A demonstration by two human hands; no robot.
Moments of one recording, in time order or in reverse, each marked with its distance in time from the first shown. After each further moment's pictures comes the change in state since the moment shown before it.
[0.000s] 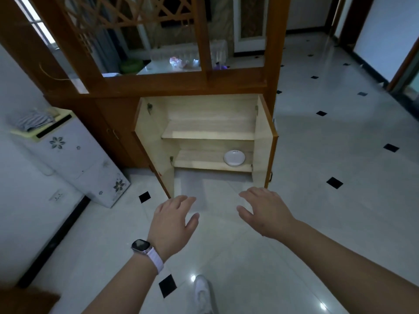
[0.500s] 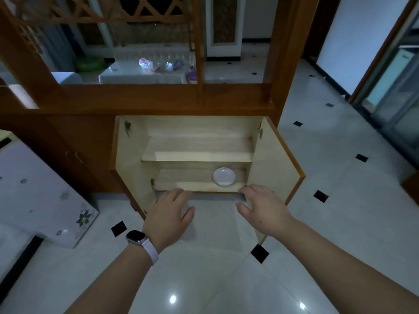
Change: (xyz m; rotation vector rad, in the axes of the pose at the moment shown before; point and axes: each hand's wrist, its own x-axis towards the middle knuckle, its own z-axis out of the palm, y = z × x) left_hand 0.245 -0.158 0.021 -0.106 -0.061 0.132; right_hand 0.242 -0.026 -0.007 -0.018 0.067 0.196
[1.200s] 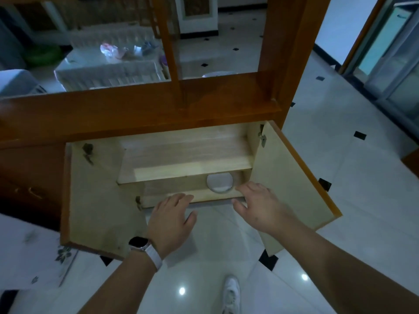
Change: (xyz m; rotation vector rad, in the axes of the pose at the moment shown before) left_hand 0.213 -0.054 0.065 -0.040 -0.178 0.039; right_hand 0.207 0.057 0.037 0.101 -0.072 0.139
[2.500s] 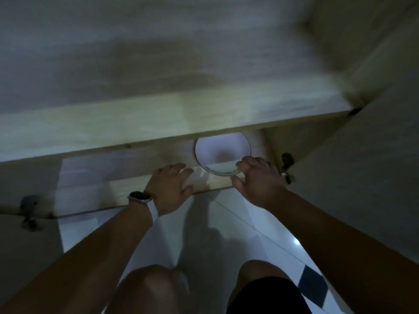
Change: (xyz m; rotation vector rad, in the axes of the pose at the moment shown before) left_hand 0.345 -0.265 0.532 0.133 -0.334 0.210; right_hand 0.369 0.228 0.474 -0.170 -0.034 0.115
